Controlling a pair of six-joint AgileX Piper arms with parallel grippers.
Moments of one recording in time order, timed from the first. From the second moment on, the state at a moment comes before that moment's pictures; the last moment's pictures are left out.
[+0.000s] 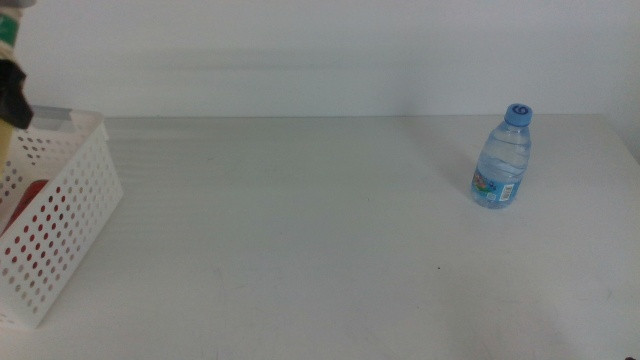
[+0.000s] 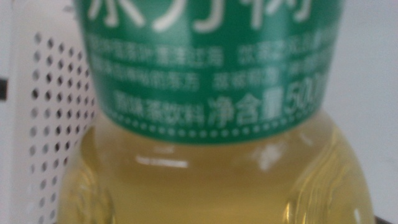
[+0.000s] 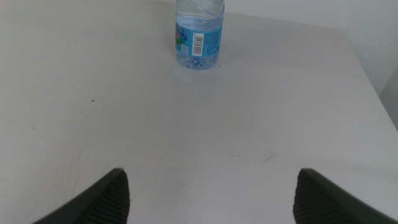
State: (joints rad) left arm 0.24 1.63 -1.61 -0.13 1.17 0.40; right arm 0.12 -0.01 0.02 -0.04 0.38 -0.03
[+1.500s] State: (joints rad) left arm 0.35 1.86 -1.64 -0.21 1.20 0.45; right arm 0.12 -0.01 0.02 -0.04 0.38 -0.03
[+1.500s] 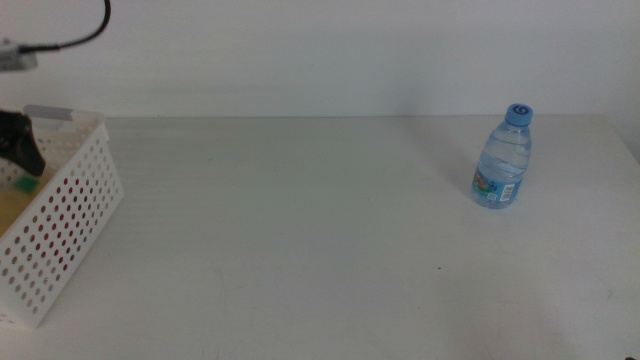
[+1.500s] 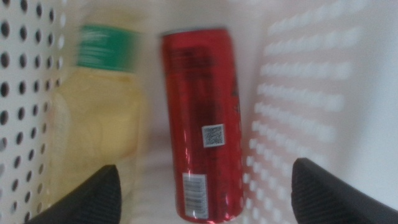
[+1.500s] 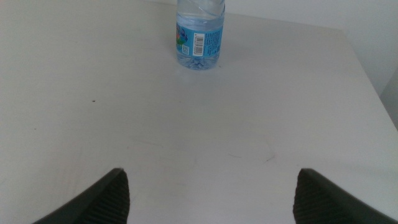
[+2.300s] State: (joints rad) left arm -0.03 1.20 -1.15 -0.24 0.75 0.41; right arm 0.12 -0.01 0.02 -0.04 0.38 -0.03
